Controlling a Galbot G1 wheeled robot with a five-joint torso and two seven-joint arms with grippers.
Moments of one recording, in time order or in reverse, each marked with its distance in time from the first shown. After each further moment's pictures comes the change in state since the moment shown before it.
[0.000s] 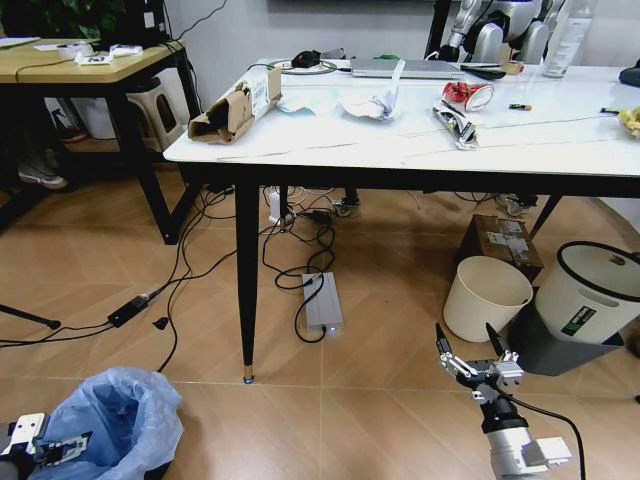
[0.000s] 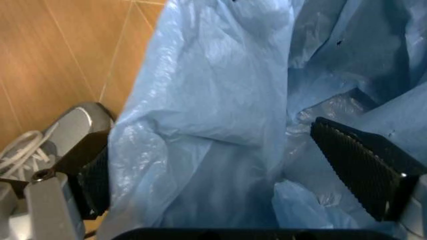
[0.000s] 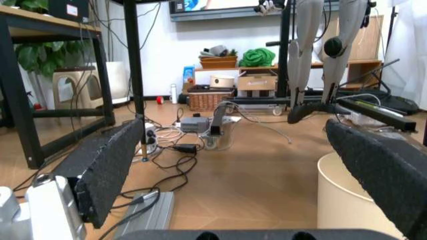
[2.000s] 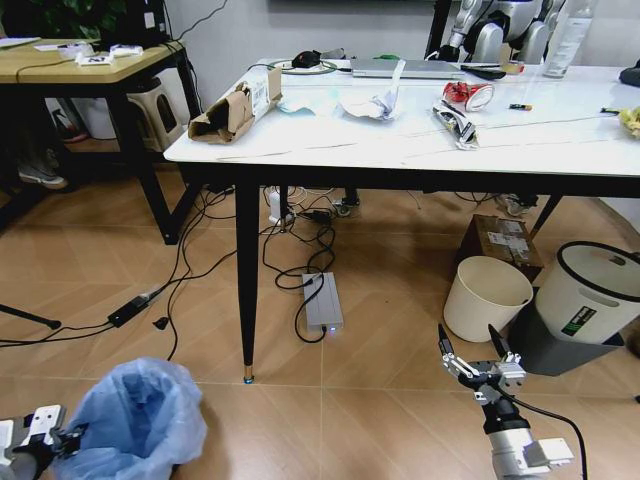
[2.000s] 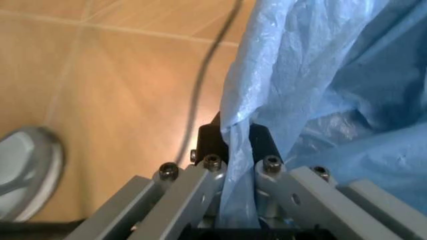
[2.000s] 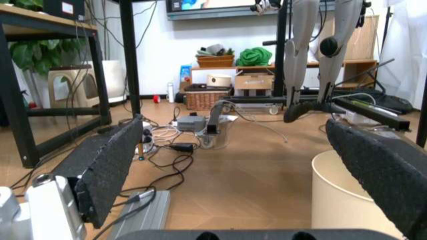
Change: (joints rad) left arm 0.013 -0.022 0.023 -0.099 -0.042 -0.043 0.032; right arm -0.005 0.004 0.011 0.000 -0.001 -0.001 0.000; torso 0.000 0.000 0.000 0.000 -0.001
